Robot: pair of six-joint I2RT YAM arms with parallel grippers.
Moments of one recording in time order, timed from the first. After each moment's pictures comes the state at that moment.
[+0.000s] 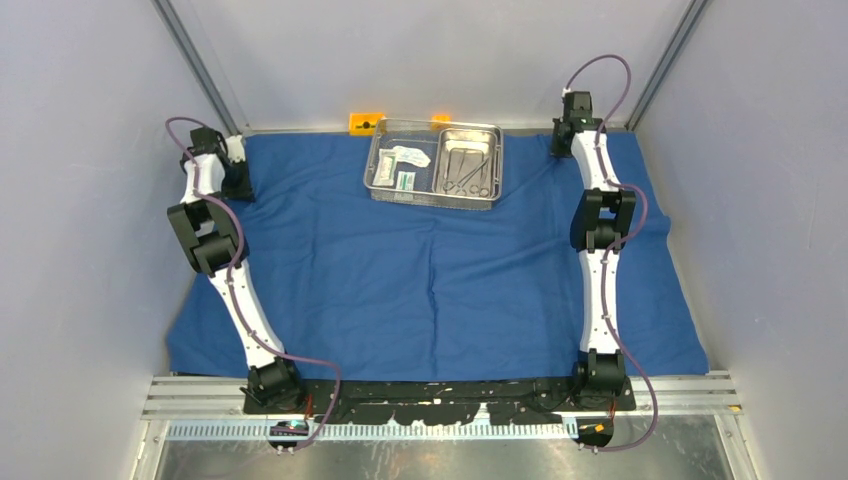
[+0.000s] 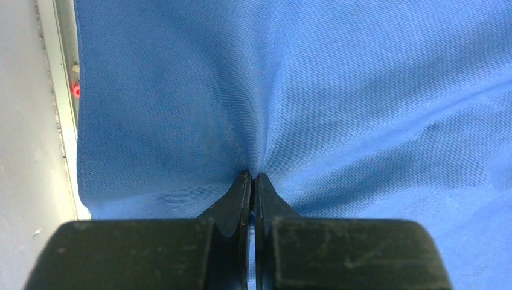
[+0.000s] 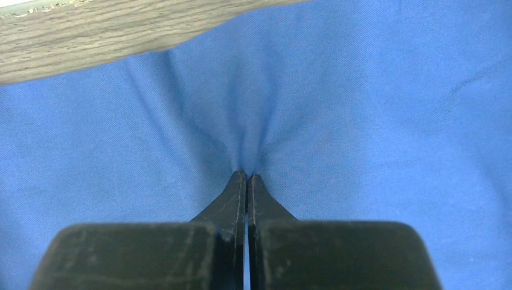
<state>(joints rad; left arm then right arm) 0.40 2.42 2.10 -0.78 0.21 0.21 -0.06 2.75 2.64 -0.73 0.10 0.09</state>
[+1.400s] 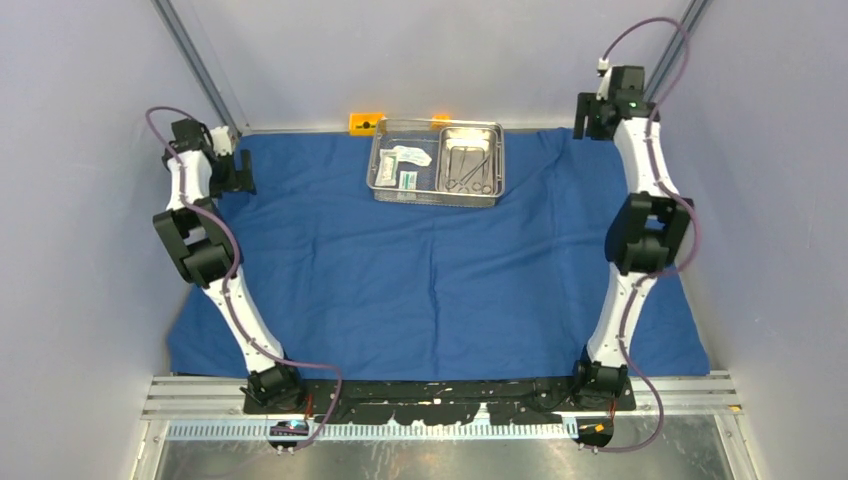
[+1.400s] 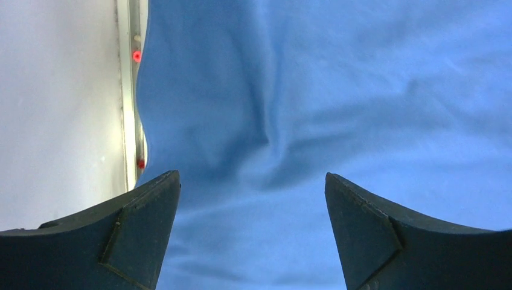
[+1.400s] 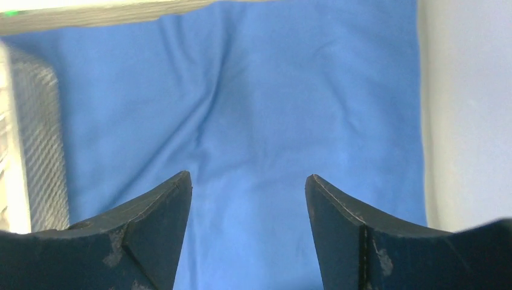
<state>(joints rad) 0.42 2.29 2.05 -0.81 0.17 0.22 -0.12 2.27 2.20 -0.68 0.04 -0.05</state>
